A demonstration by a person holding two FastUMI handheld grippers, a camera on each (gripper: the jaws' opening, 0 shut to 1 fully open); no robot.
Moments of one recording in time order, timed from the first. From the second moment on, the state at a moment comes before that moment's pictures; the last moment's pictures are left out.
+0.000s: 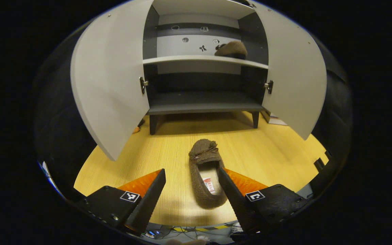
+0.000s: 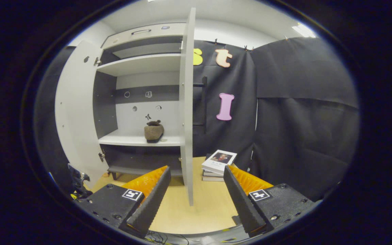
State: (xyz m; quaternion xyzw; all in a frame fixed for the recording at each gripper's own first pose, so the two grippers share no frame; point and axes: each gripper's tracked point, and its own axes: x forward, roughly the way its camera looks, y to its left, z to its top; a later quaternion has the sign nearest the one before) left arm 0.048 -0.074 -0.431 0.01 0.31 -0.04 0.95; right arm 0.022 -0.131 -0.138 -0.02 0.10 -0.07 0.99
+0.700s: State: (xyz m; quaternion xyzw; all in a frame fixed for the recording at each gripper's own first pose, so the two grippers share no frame) left arm 0.137 -0.075 -0.521 0.04 0.35 -0.06 0.93; right arm 0.039 -0.116 -0.174 -0.02 0.16 -0.08 0.98
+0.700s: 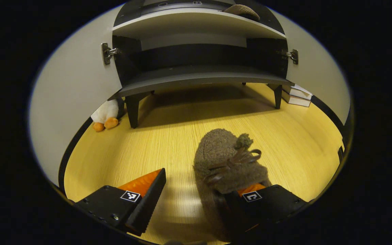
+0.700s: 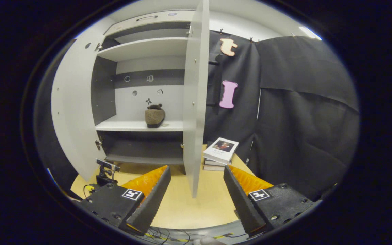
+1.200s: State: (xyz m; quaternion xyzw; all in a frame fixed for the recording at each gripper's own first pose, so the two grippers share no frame) left arm 0.172 -0.087 -0.522 0.07 0.31 -0.10 0.94; right arm 0.053 -0.106 -0.196 0.00 0.19 -0.08 0.98
